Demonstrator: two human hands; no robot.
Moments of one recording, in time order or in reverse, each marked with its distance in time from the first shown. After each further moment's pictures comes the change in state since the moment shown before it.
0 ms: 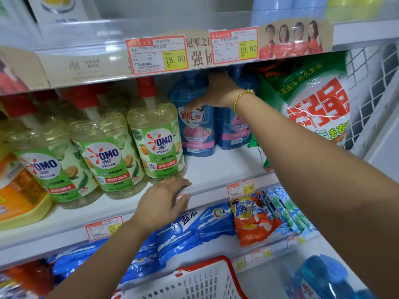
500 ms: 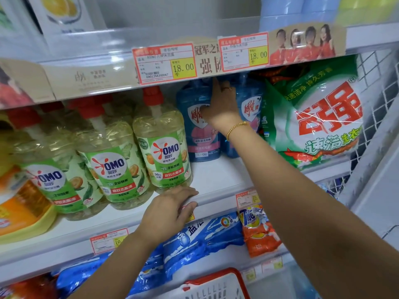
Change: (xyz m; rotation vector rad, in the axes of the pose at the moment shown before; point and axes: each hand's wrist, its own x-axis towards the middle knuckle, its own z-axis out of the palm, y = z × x) left_hand 0.001 -0.005 0.000 -0.063 -0.013 -0.001; right_hand 0.006 0.001 0.043 0.054 0.265 0.145
